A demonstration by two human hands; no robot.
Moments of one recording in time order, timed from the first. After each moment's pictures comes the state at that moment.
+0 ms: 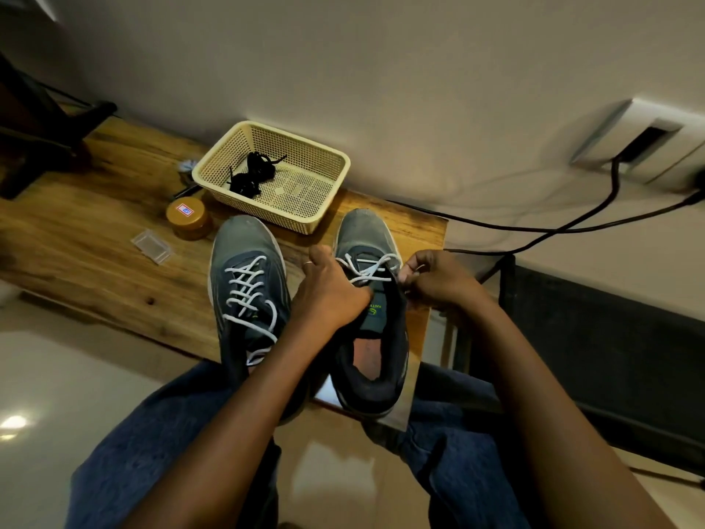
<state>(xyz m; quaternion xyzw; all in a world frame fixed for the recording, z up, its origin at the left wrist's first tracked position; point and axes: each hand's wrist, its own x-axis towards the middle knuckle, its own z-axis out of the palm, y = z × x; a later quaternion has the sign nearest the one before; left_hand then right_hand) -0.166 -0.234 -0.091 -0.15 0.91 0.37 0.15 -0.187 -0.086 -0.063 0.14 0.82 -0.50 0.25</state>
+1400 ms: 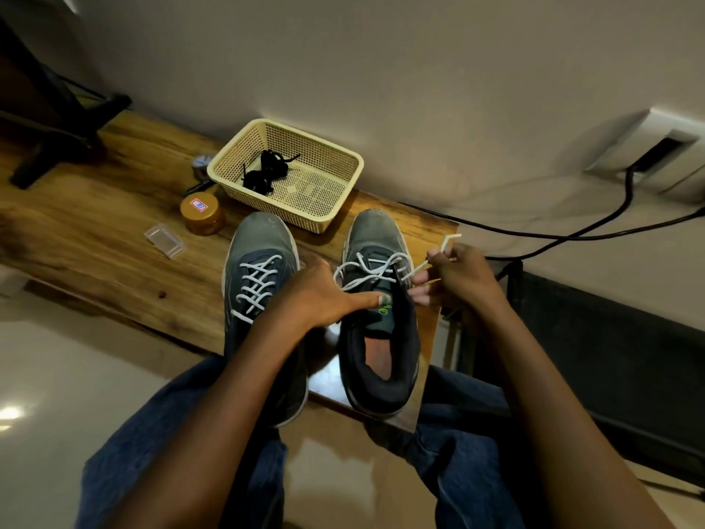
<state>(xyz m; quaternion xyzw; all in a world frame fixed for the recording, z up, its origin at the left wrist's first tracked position) -0.154 -0.270 -0.067 -0.12 0.89 0.38 0.24 -0.189 -0.093 -0.067 0.22 0.73 -0.62 0.18</state>
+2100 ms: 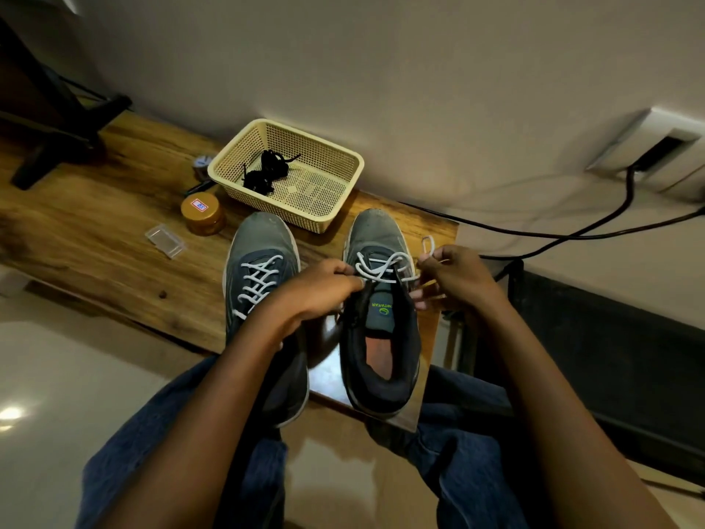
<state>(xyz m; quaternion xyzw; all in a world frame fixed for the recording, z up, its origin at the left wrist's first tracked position) -0.167 -0.272 -0.080 -0.12 0.81 0.49 0.28 -0.186 -0.092 -0.063 0.18 0.78 -0.56 0.22</state>
